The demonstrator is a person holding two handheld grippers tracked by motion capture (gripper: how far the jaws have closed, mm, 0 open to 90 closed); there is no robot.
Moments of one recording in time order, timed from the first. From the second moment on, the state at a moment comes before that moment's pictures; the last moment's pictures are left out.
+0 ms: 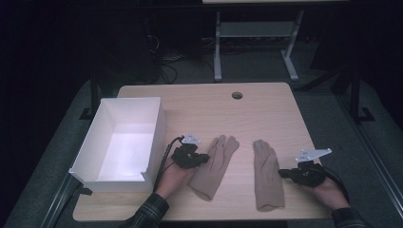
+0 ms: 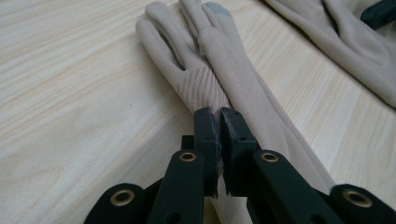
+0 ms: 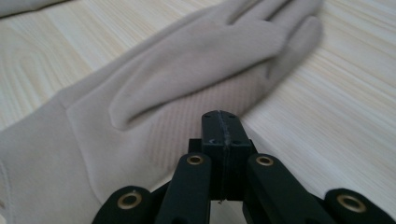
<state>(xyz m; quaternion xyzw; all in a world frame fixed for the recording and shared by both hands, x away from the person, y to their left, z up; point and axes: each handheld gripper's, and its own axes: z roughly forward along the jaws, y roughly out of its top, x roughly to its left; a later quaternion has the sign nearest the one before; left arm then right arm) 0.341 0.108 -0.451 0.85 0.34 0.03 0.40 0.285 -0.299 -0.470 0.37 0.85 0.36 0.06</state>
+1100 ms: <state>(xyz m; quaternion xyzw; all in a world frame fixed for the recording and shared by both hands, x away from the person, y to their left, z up) 0.336 0.075 -0.428 0.83 0.30 -0.01 0.47 0.300 -0.227 -0.467 0.30 0.87 0.39 0.03</state>
